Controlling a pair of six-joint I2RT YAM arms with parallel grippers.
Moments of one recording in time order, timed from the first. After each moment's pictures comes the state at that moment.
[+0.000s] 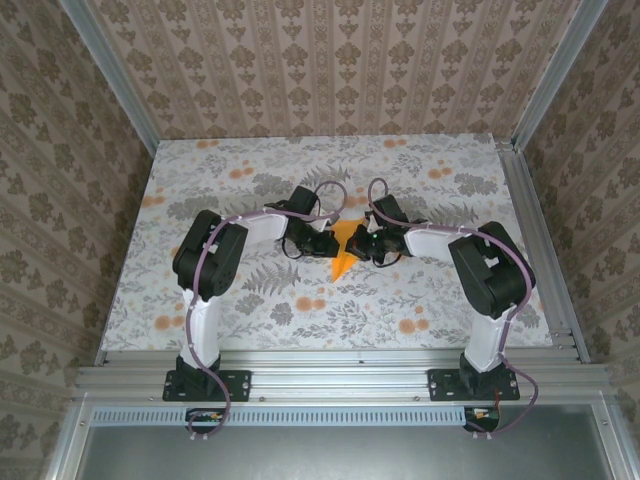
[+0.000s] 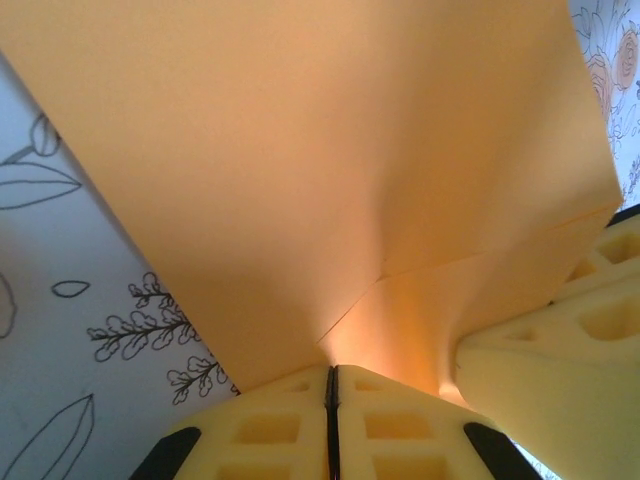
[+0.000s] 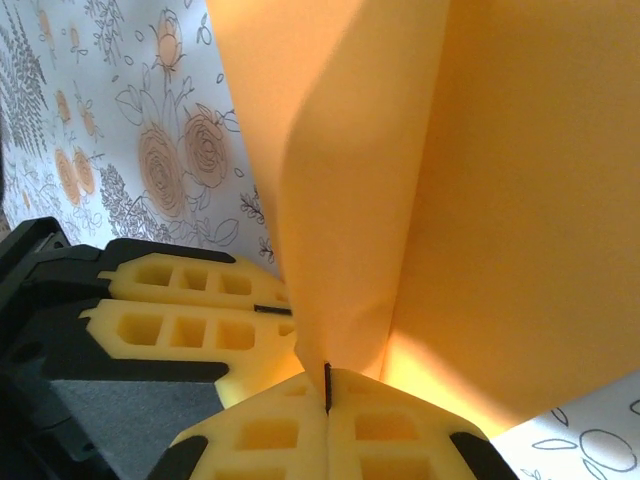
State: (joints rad) left arm -0.58 2.08 1.31 -0.40 0.63 -0.27; right arm 0.44 1.86 1.02 -0.11 -0.46 0.89
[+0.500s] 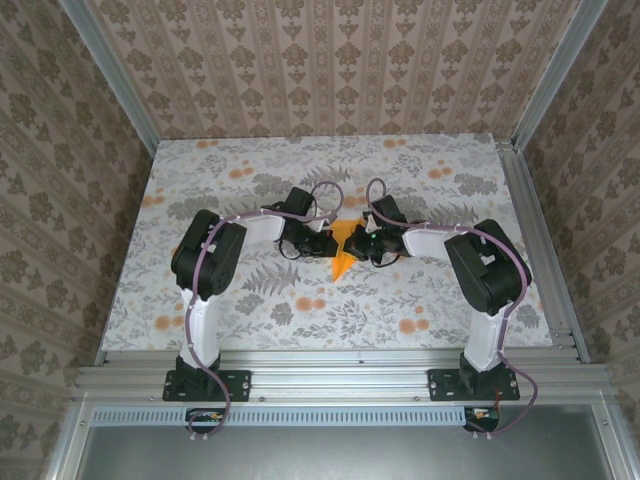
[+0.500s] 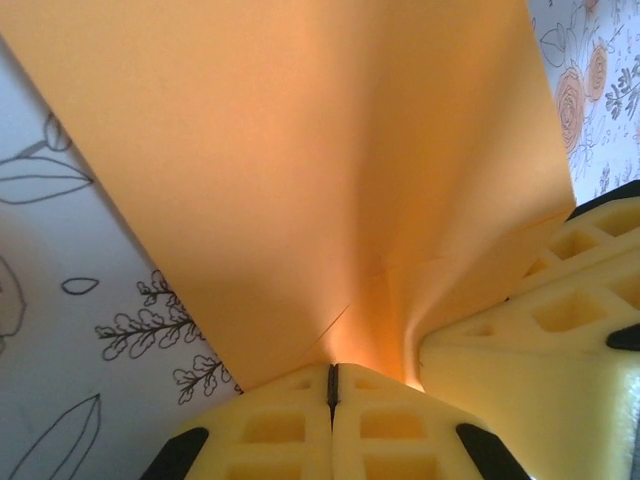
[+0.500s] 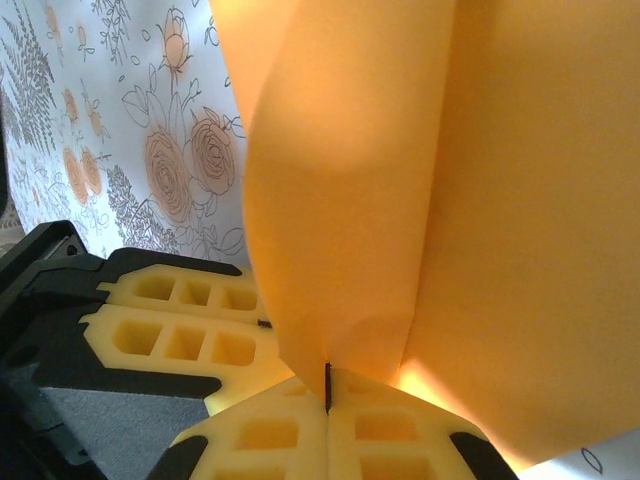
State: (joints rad) left arm -0.56 2.08 1.27 -0.34 0.69 -0.30; right arm 0.44 1.89 1.02 -0.06 -0.49 0.90
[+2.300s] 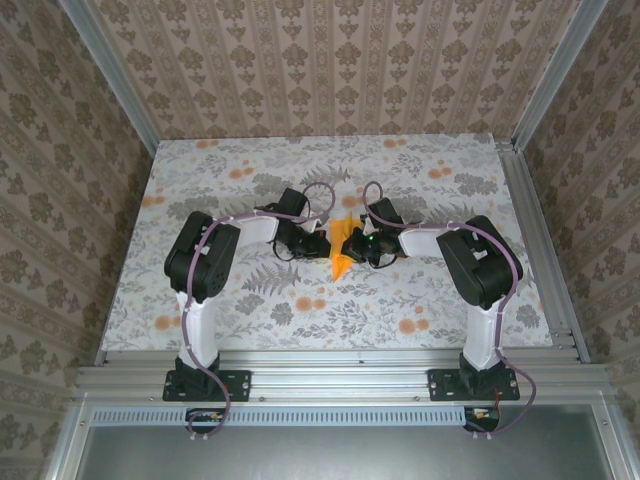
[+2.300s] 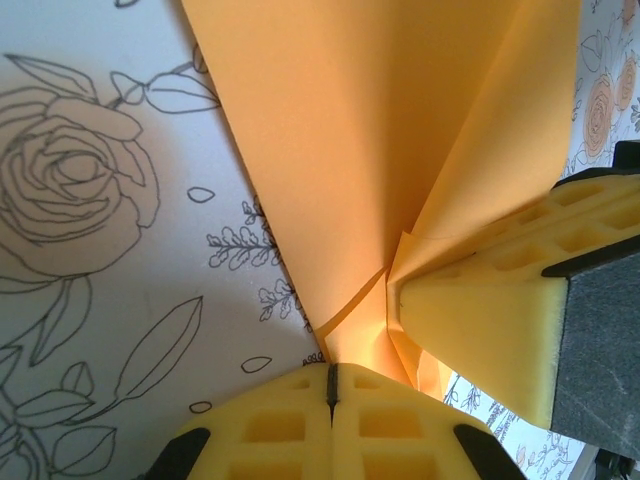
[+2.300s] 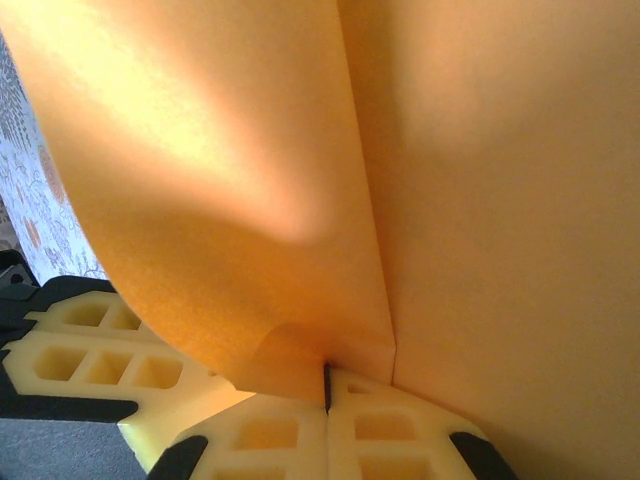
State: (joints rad) left arm -0.54 2.04 1.23 -0.36 0.66 -0.34; right arm 0.44 1.95 1.03 -0.03 -0.51 0.90
